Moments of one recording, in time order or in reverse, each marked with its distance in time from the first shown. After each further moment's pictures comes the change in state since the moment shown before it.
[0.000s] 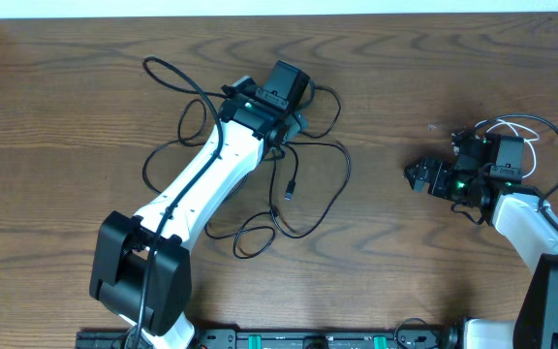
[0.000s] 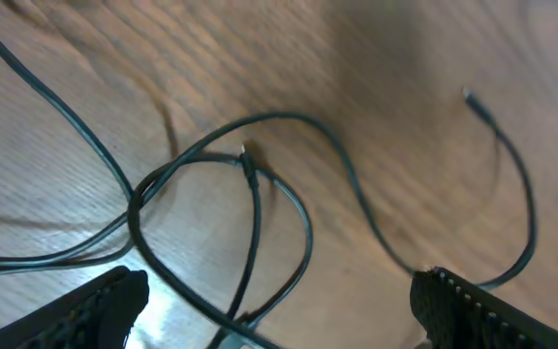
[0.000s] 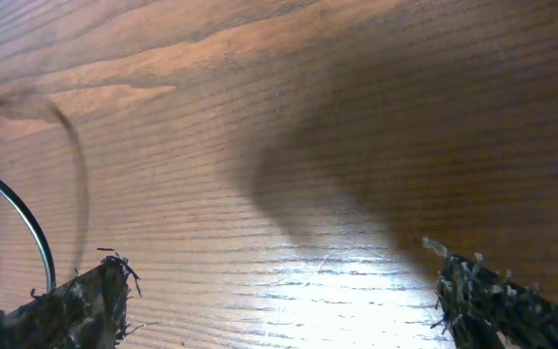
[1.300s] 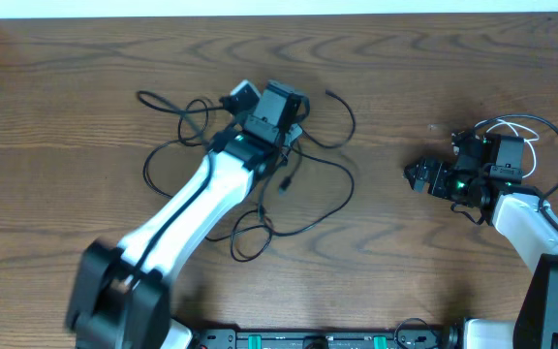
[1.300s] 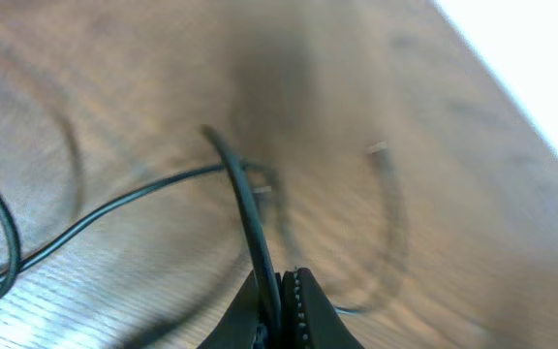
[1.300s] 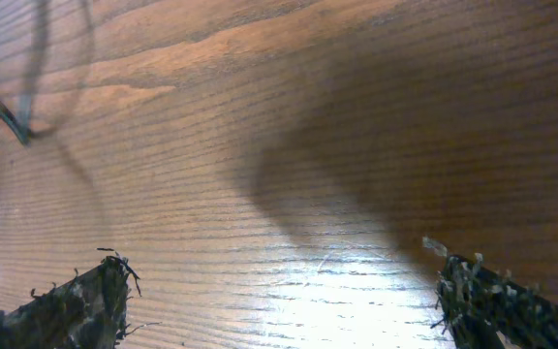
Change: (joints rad) left arm -0.022 -0.191 -0.254 0.371 0.029 -0.003; right arm 0.000 0.000 0.000 0.000 0.000 0.000
